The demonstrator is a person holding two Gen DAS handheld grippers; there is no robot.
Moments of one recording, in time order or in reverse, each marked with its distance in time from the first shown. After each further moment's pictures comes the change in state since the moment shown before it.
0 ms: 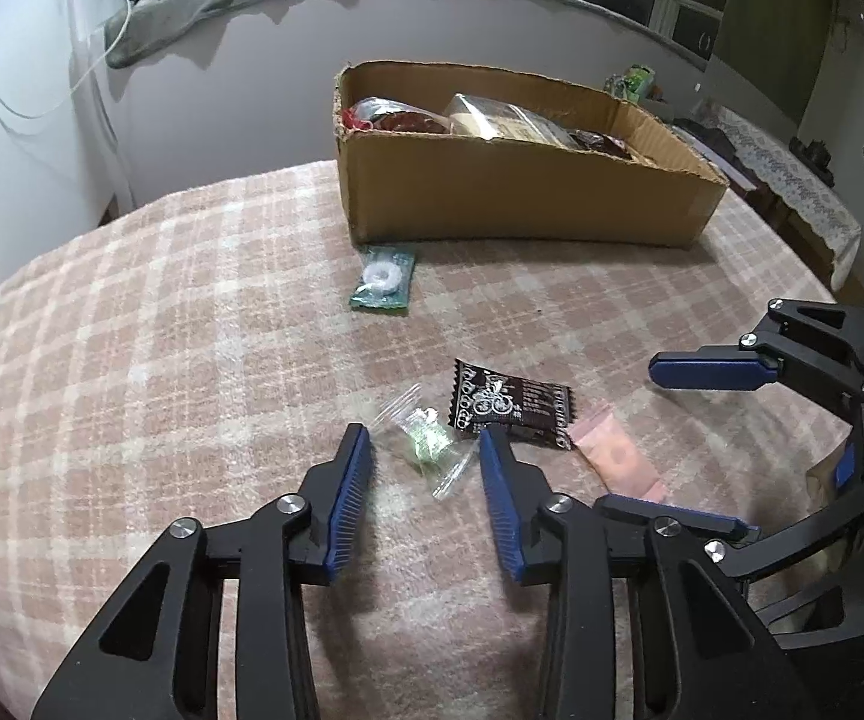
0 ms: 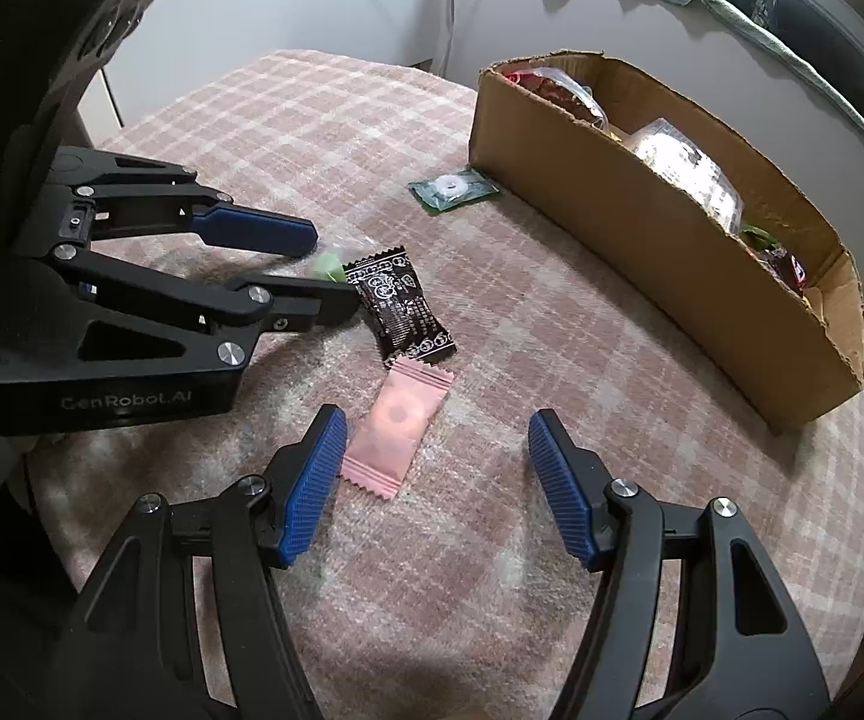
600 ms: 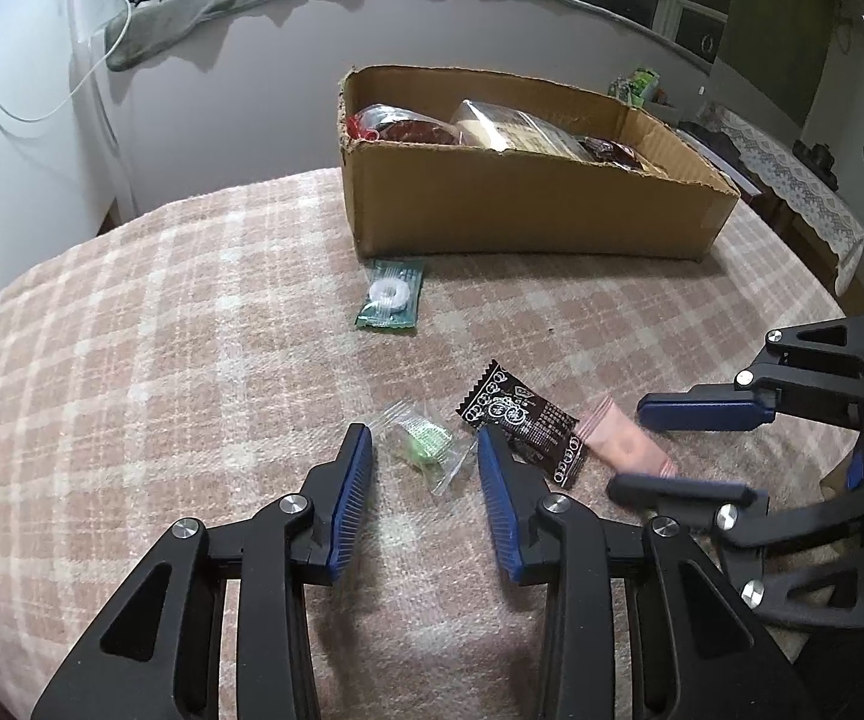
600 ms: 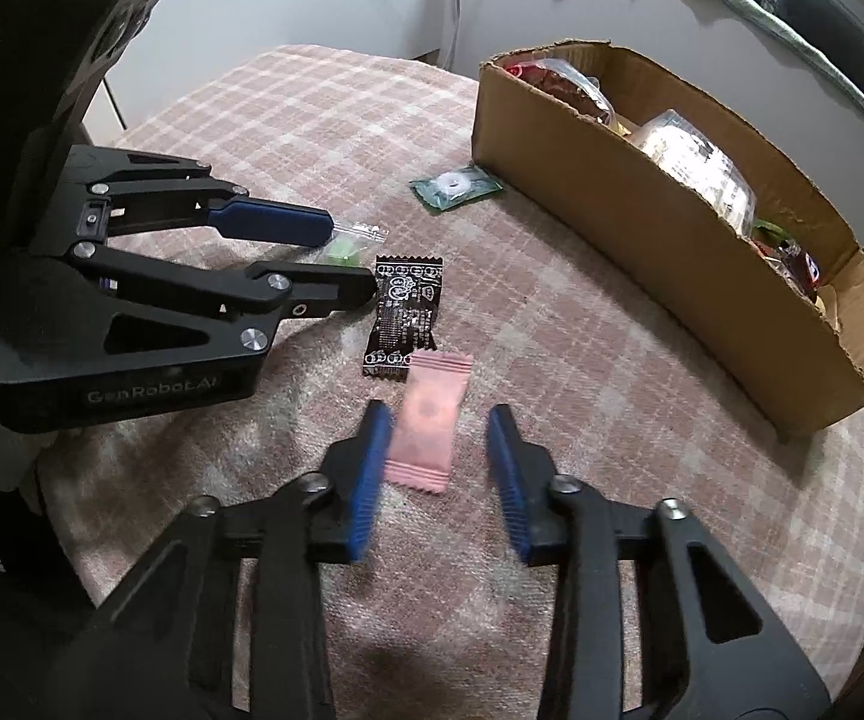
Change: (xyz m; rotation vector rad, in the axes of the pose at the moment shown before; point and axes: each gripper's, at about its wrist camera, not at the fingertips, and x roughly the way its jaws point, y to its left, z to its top) left arm 0.009 0.004 0.011 -0.003 -0.008 -0.006; right arm 0.004 -0.008 0.006 0.009 0.029 0.039
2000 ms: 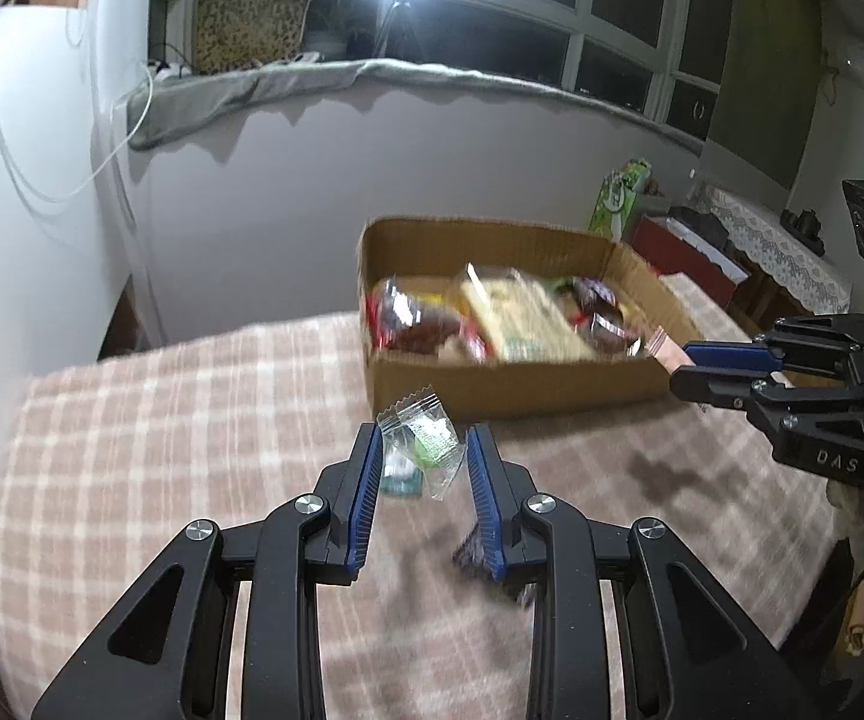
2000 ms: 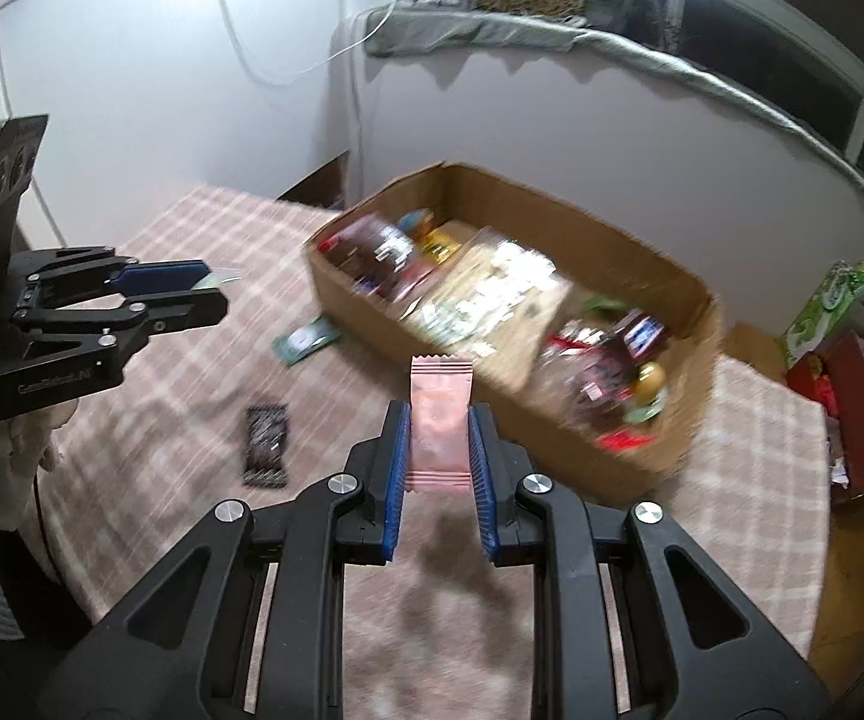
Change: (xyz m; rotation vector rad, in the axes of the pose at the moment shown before) left arm -0.049 0.004 0.058 -0.024 -0.191 -0.012; right arm -0.078 -0.082 0.031 0.141 -0.190 -0.100
